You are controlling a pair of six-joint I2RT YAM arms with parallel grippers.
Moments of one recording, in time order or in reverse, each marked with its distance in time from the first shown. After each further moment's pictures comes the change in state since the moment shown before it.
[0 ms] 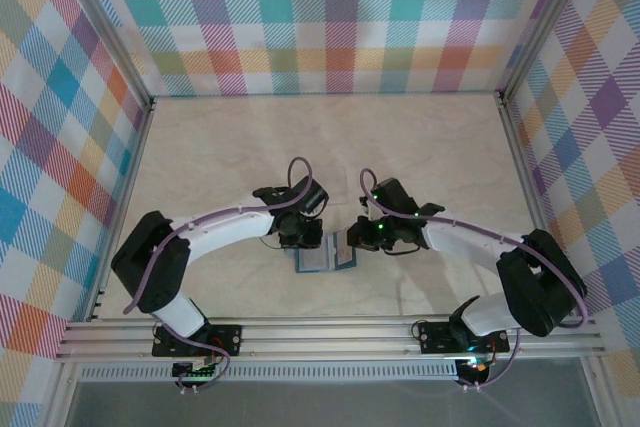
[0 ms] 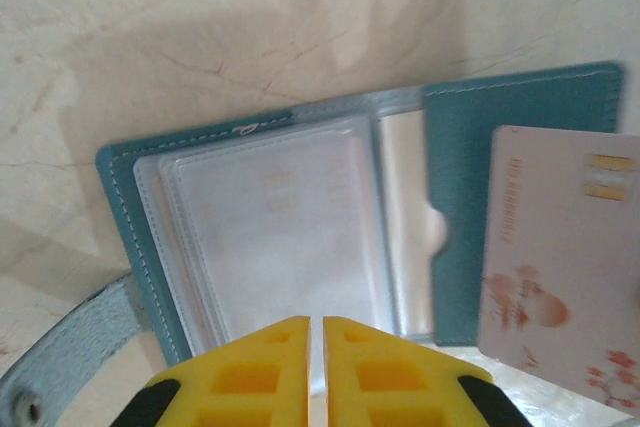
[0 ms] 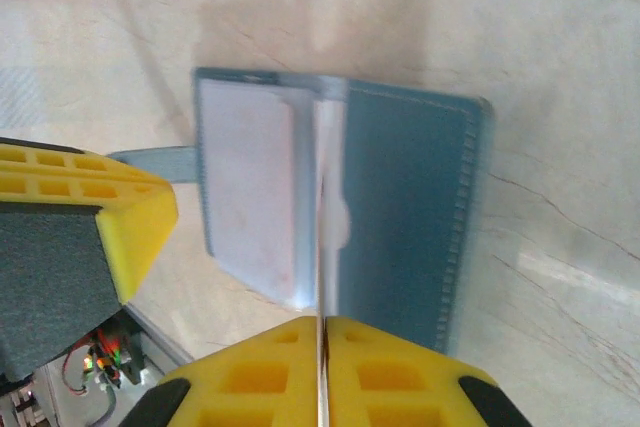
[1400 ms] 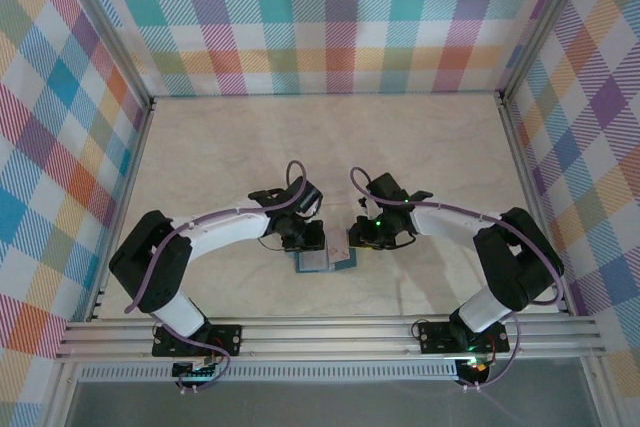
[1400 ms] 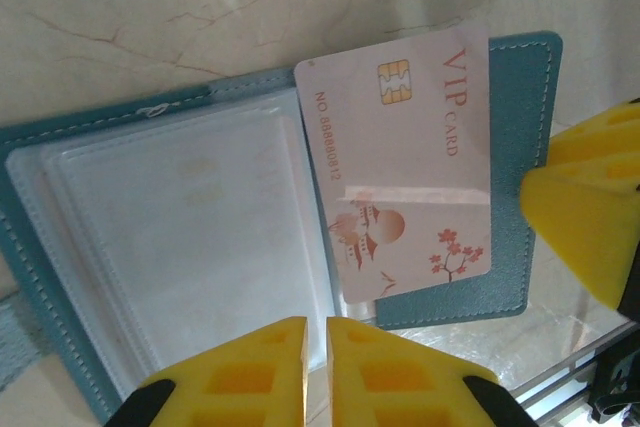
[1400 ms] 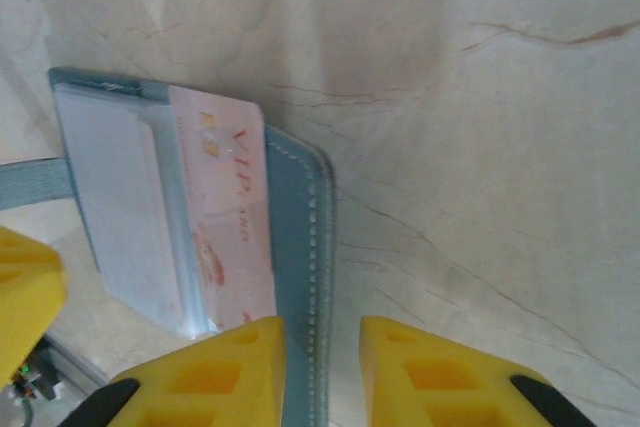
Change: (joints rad) left arm 0.038 0.023 -0.068 0.128 0.188 -0.004; right arm -0.036 0.167 0.079 -0.114 0.024 -0.101
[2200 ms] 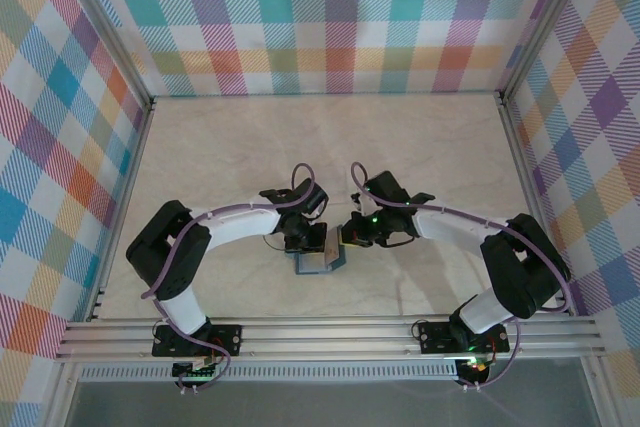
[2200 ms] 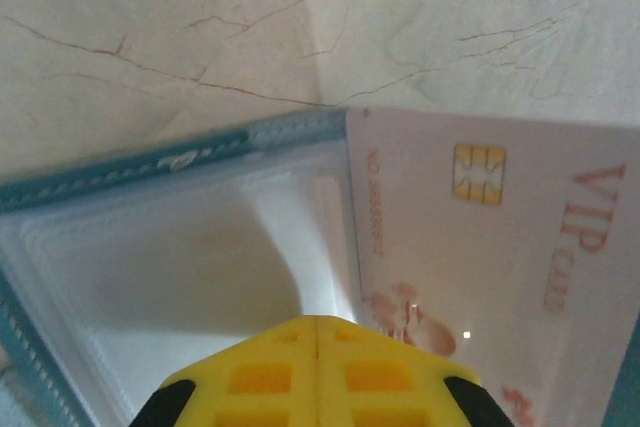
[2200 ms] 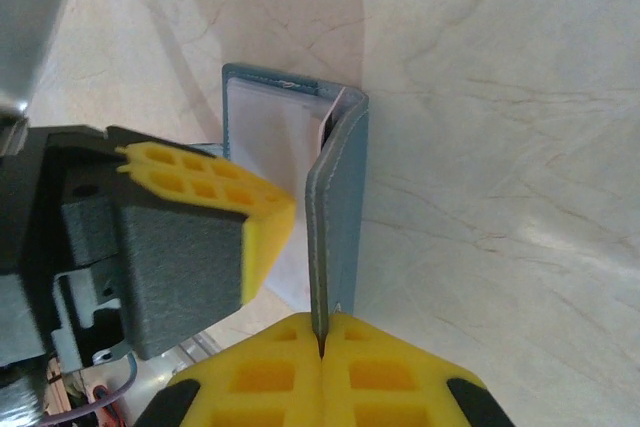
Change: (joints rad) left arm 0.000 0.103 0.029 -0.006 -0.015 0.005; right arm 0.035 -0.046 0.000 0.092 -0.131 0.071
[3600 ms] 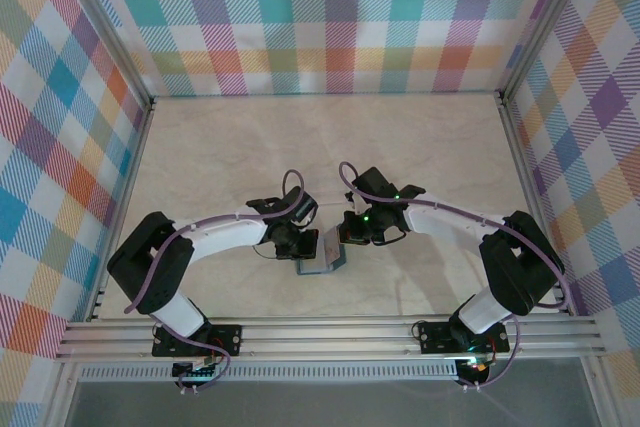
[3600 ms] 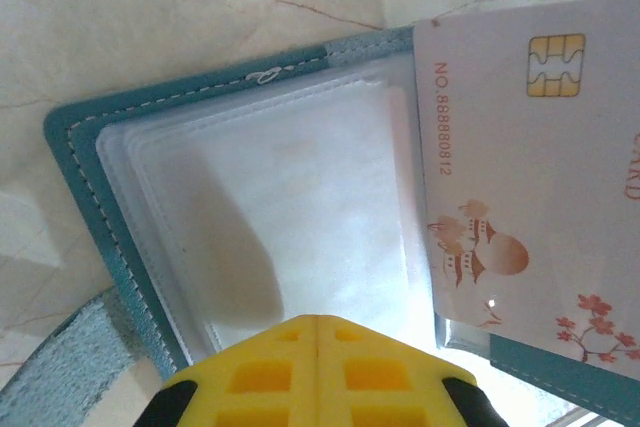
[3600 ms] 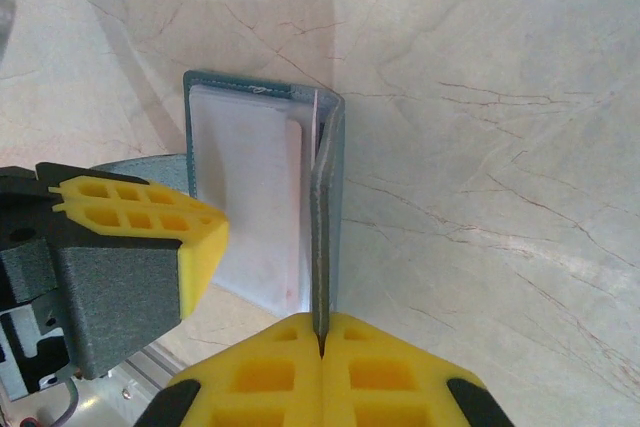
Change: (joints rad) left arm 0.009 -0.119 -0.129 0.042 -0.019 0.025; right arm 0.052 0.029 0.122 -0.181 0.167 -0.024
